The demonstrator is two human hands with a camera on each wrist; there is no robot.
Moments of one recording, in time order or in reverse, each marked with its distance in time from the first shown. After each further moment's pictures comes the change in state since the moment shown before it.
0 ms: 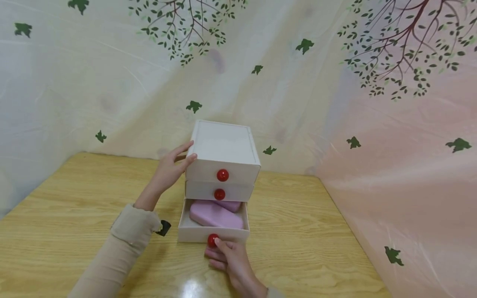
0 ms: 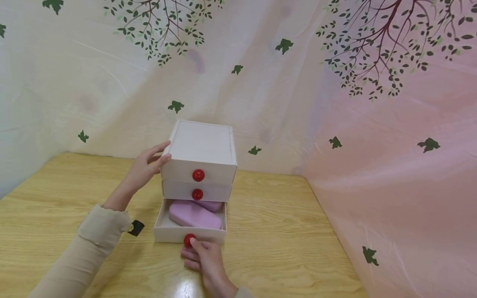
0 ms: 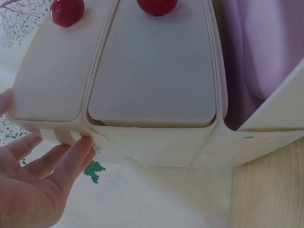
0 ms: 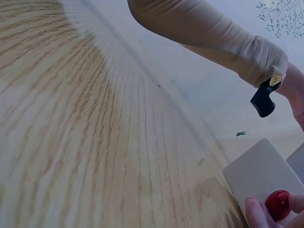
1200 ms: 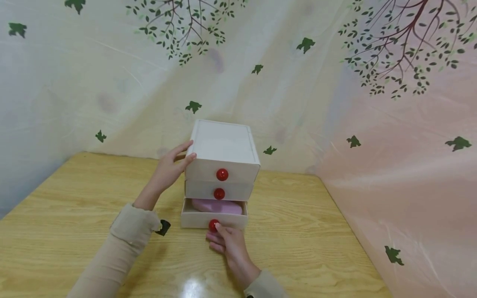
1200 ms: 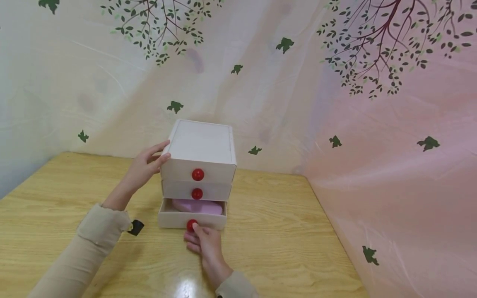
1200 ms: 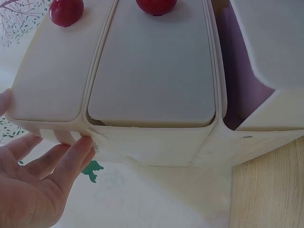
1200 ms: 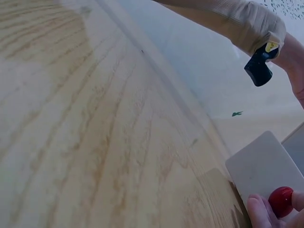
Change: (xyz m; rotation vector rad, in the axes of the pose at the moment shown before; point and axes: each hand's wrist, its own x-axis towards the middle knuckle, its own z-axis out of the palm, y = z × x) left_hand 0.005 -0.003 -0.001 0.008 -0.008 -0.002; right_hand 0.035 -0.010 0.008 0.049 0.090 -0.052
